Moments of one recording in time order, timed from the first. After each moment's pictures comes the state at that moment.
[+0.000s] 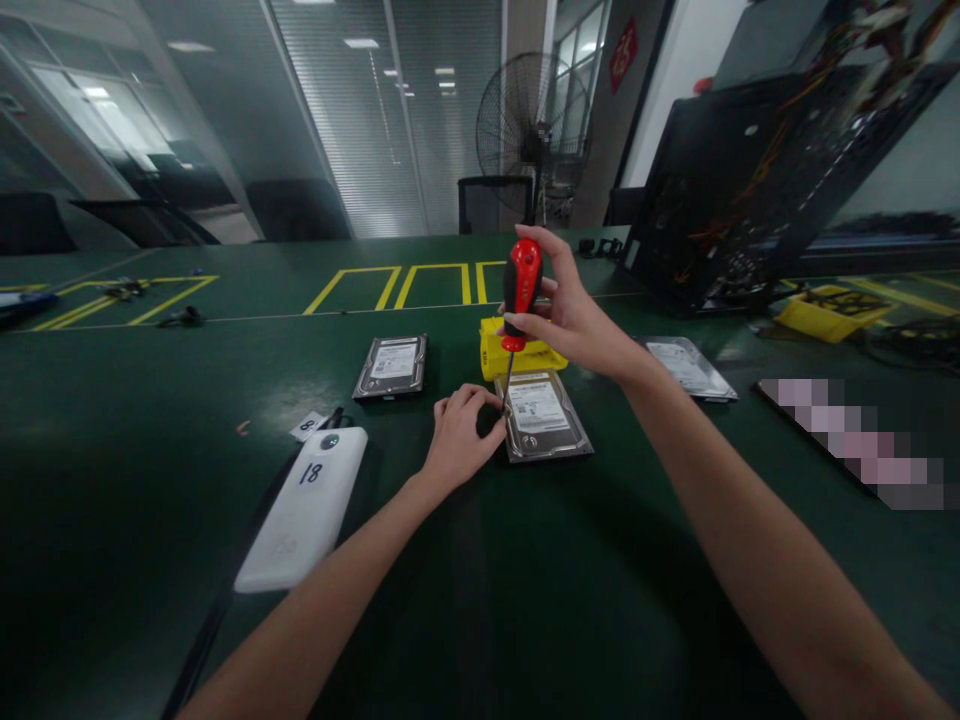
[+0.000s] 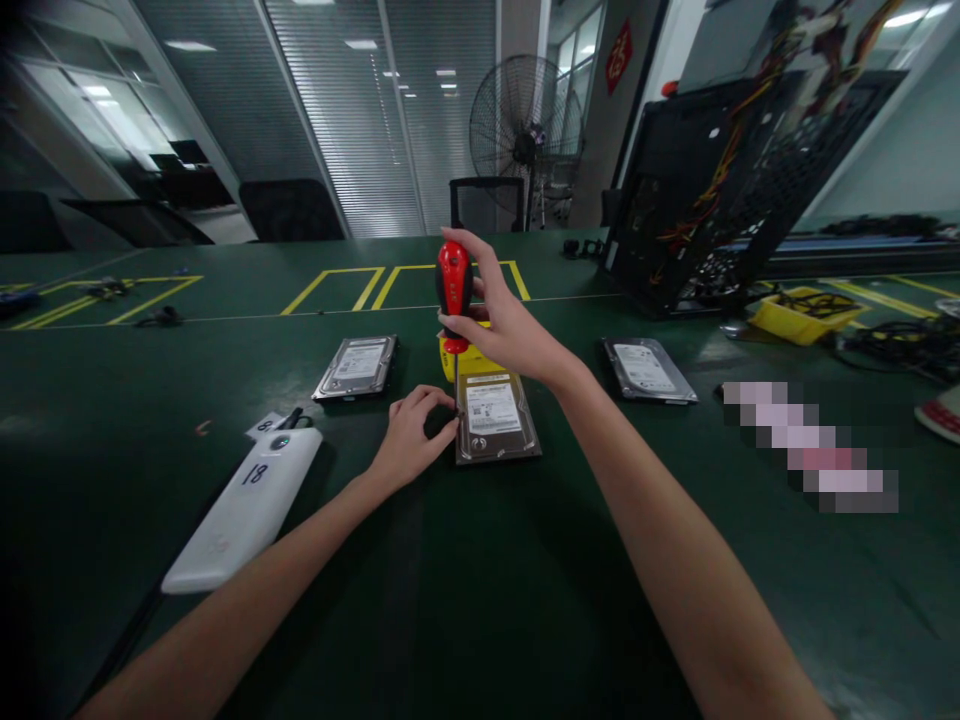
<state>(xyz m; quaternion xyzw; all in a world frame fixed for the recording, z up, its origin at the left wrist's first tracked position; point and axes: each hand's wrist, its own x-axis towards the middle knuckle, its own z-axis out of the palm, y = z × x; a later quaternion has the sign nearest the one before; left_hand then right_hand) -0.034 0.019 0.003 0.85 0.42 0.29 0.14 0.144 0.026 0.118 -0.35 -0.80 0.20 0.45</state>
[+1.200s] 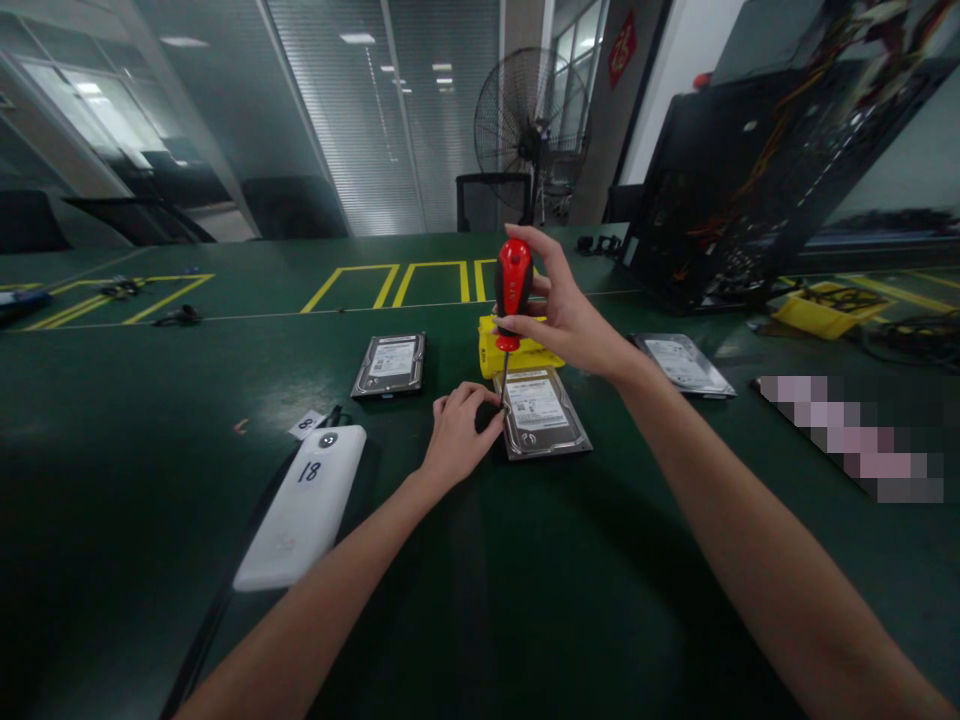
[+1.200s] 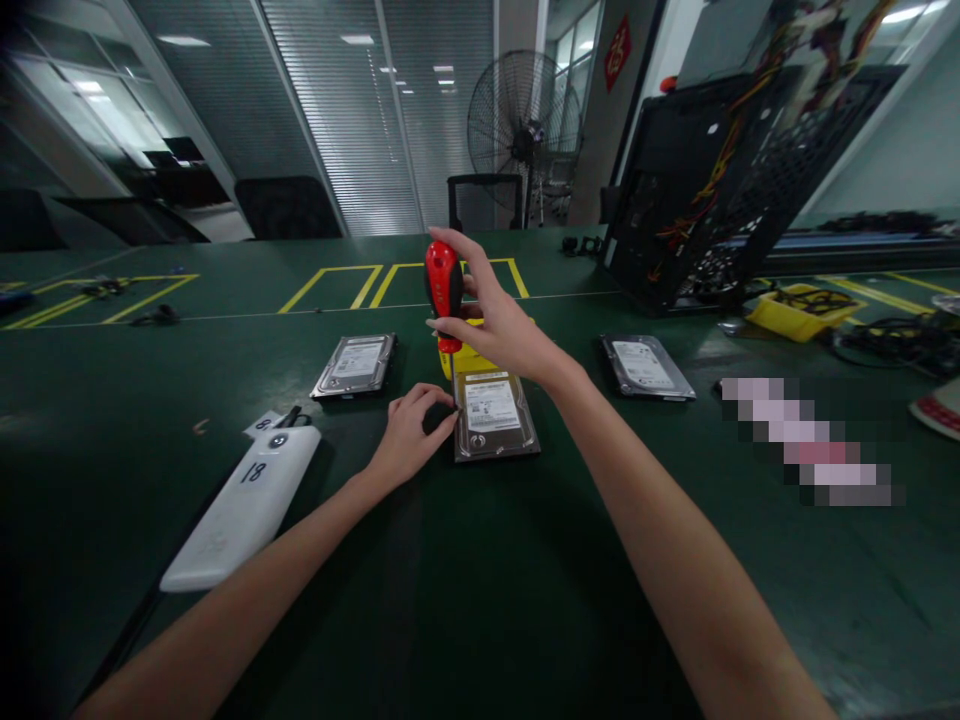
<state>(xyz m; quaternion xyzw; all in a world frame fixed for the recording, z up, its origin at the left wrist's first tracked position) -0.032 0.020 0.005 0.84 0.43 0.29 0.15 0.141 0.026 0.118 -0.35 -0.80 0.19 0.45</state>
